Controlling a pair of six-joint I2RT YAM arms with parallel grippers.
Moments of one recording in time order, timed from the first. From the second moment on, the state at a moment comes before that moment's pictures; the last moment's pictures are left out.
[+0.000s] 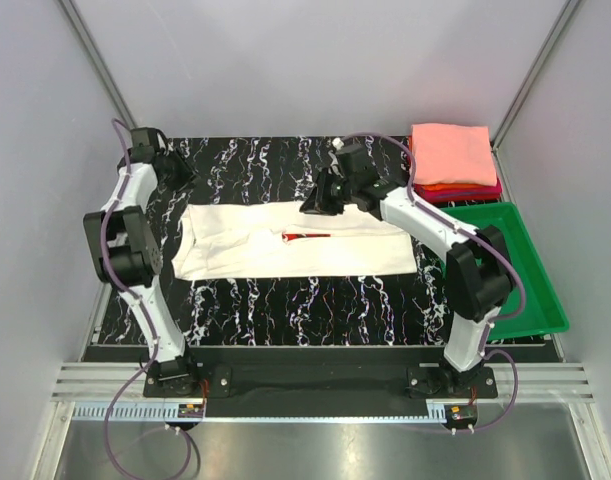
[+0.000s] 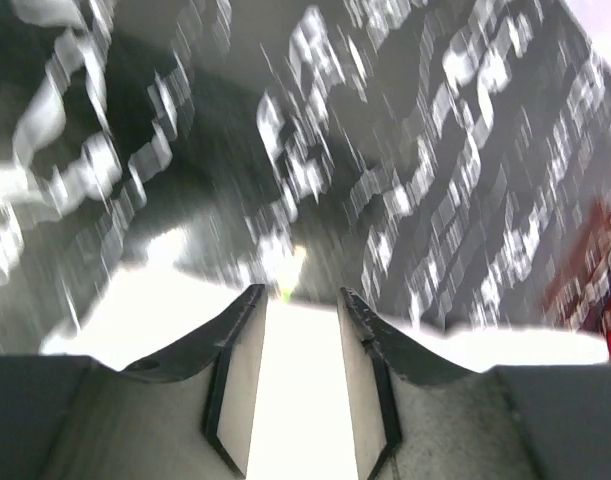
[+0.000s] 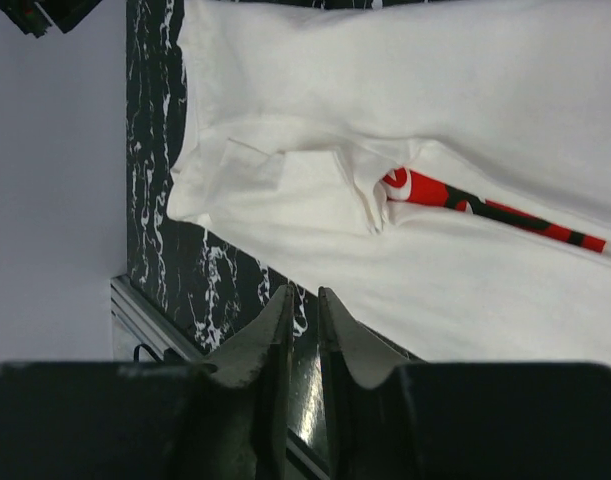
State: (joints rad) left arm 0.20 2.11 1.75 -0.52 0.35 -0.49; right arm 0.57 1.88 1.54 -0.32 -0.33 0.73
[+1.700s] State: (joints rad) left arm -0.02 2.57 2.35 -0.77 0.06 -0.39; right arm 0.56 1.38 1.16 -0.40 -0.21 0.69
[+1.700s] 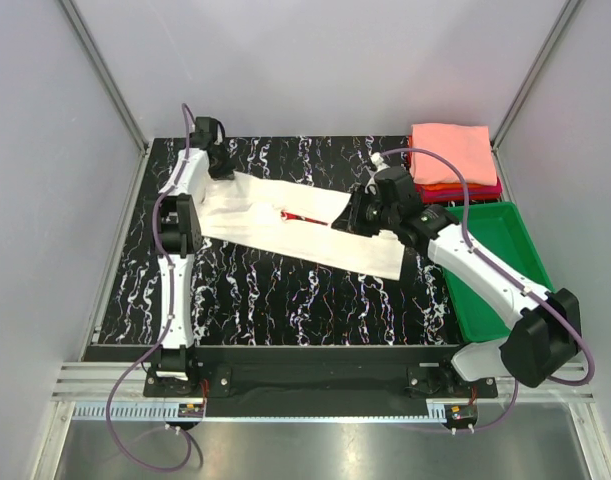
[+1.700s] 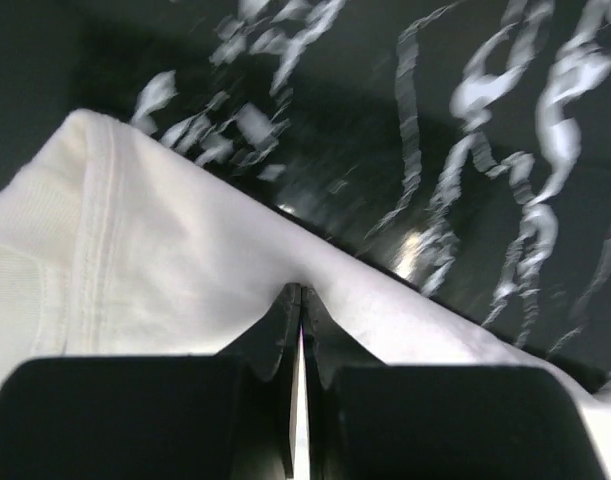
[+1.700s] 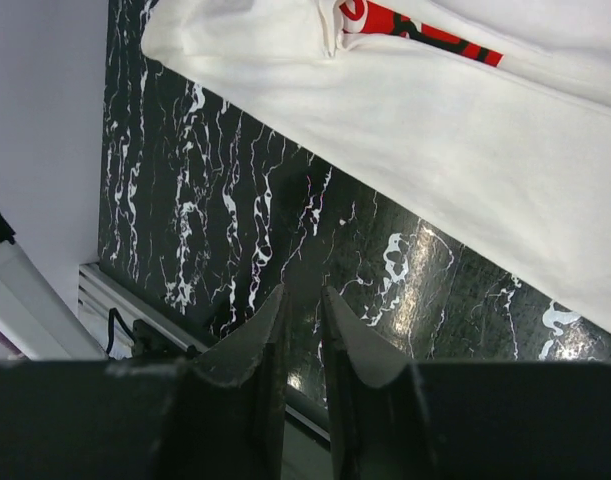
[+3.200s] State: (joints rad) left arm 0.16 2.03 1.46 -0.45 0.15 -0.48; right arm 0.47 1.63 0.98 -0.59 0.09 0.55
